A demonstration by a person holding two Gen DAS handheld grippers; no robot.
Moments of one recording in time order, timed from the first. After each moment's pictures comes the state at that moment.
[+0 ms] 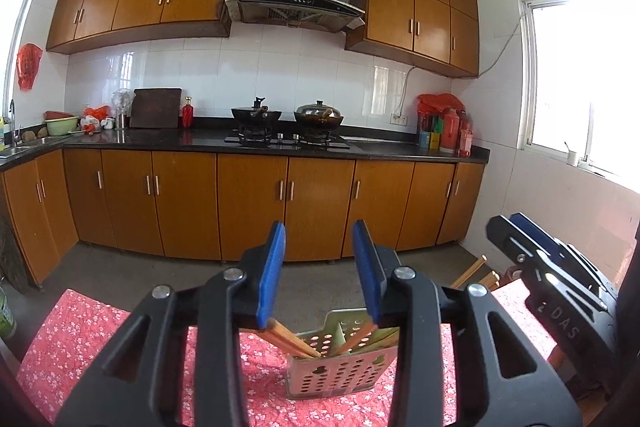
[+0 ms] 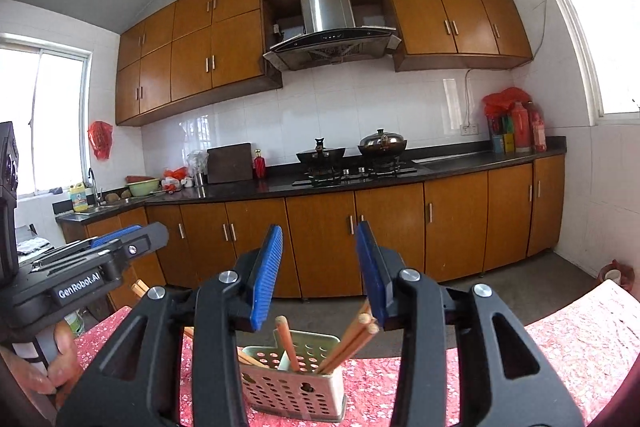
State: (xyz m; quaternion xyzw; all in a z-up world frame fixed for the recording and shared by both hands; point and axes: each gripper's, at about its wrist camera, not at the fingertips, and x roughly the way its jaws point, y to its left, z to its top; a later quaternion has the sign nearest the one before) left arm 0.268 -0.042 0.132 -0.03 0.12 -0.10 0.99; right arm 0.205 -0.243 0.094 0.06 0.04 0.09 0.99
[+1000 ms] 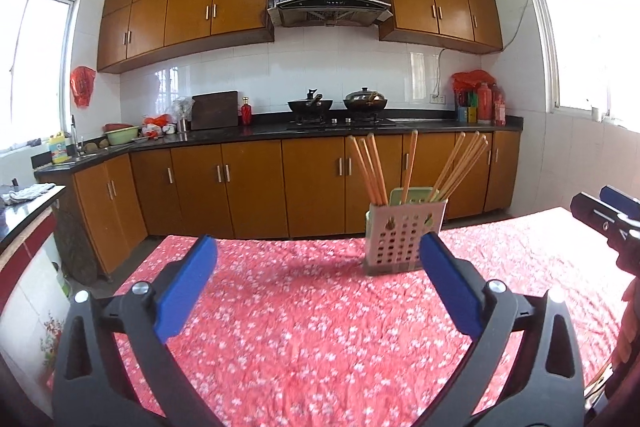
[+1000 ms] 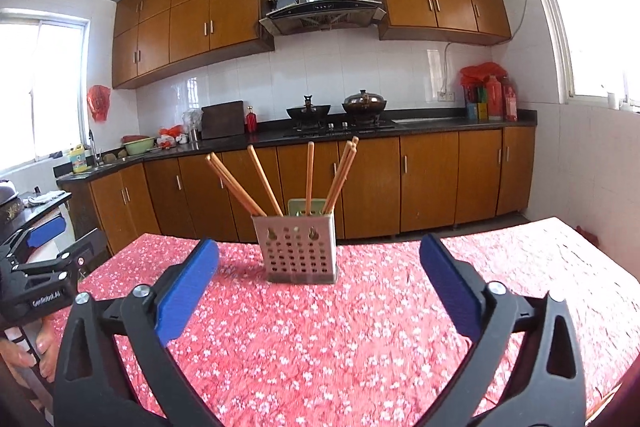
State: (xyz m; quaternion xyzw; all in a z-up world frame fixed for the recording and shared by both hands) left arm 0.055 0.021 0.052 0.03 0.12 -0.01 0.99; right arm 0.054 -0.231 0.038 0.04 0.11 0.06 0.99
